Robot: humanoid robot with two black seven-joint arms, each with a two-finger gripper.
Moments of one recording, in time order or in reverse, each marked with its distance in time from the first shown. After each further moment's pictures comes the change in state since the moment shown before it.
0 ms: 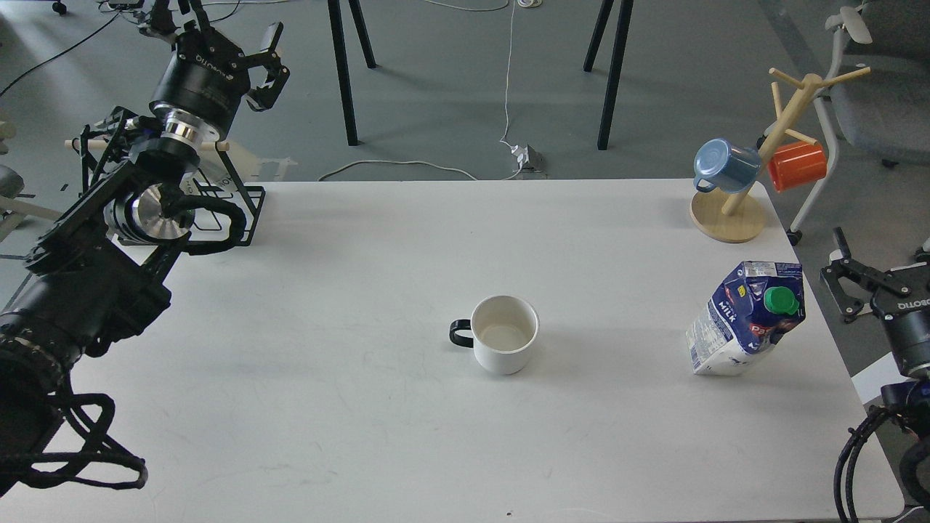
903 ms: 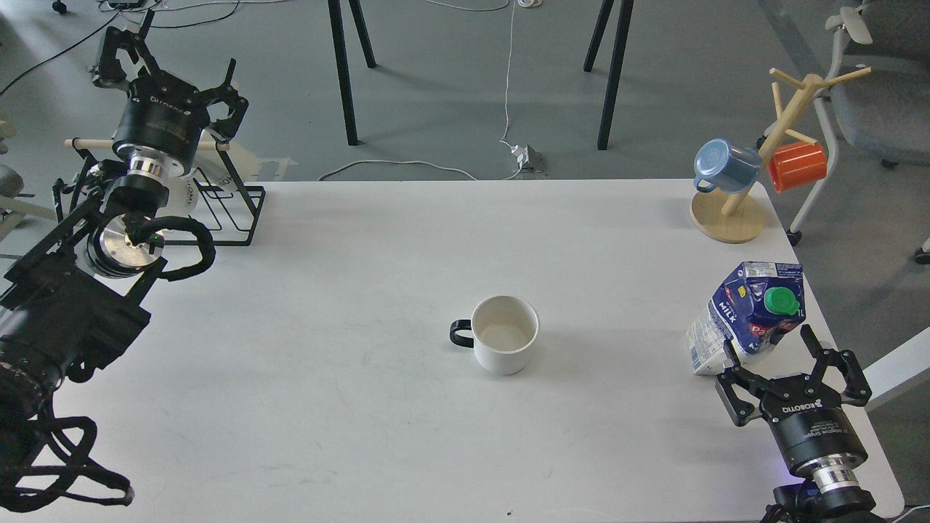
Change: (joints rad) left arm 0.054 0.034 -0.001 0.040 -0.183 -0.032 0.019; right arm -0.048 0.210 -0.196 -0.063 -0.051 0.000 0.002
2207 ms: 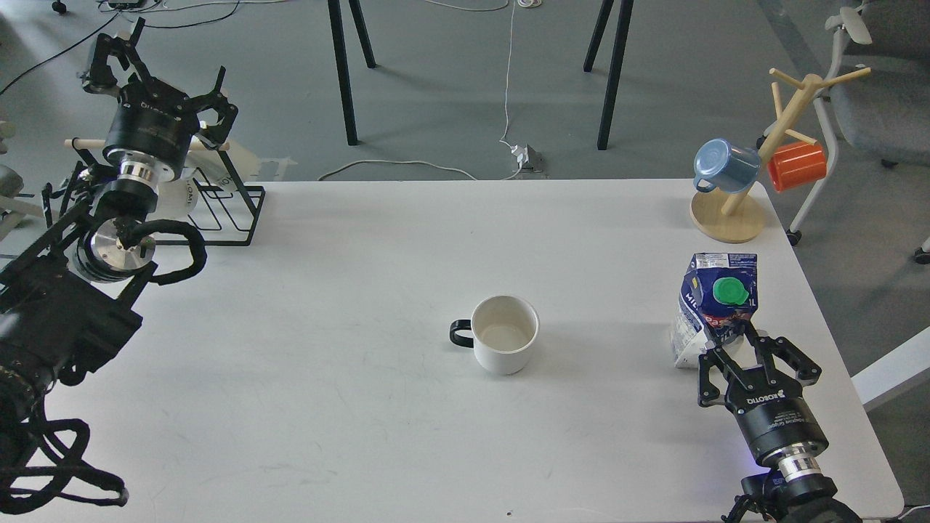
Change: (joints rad) left arm 0.006 0.015 0.010 0.016 0.002 0.005 0.000; right arm 0.044 0.032 -0.056 -0.034 -0.004 0.000 0.002
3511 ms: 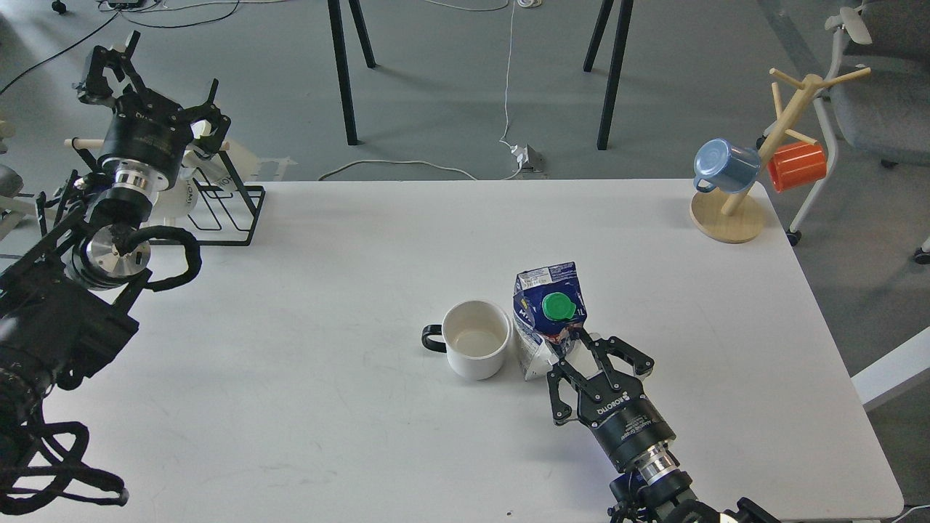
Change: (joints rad) left arm 0.004 -0.003 0.006 0.046 0.003 -0.003 0.005; right arm 0.134 0.193 -0.284 -0.024 -0.145 0.000 -0.013
